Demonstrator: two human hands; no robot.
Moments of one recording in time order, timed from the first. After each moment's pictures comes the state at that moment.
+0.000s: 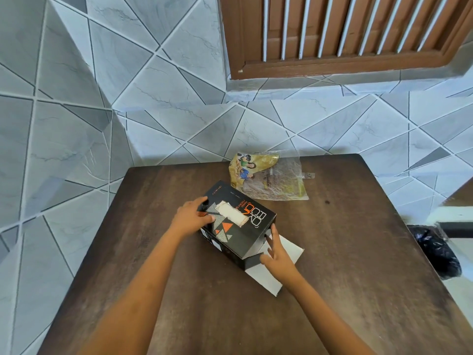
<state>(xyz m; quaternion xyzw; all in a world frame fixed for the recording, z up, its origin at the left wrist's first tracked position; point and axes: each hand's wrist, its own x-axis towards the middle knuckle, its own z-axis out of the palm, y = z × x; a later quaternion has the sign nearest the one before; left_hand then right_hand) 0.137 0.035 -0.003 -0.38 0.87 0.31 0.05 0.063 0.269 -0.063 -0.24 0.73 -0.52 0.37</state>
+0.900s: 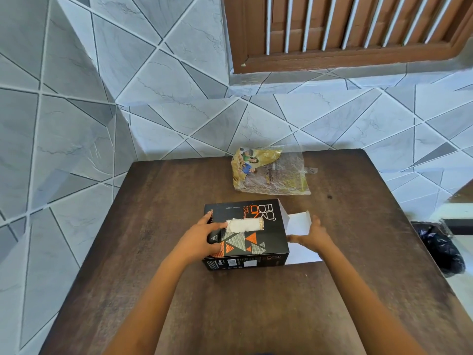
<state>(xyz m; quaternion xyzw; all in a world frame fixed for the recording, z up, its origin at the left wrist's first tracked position) 0.178 0.093 0.004 -0.27 0.91 0.29 0.11 -0.019 0.298 -0.058 -0.08 0.90 -0.27 0.33</state>
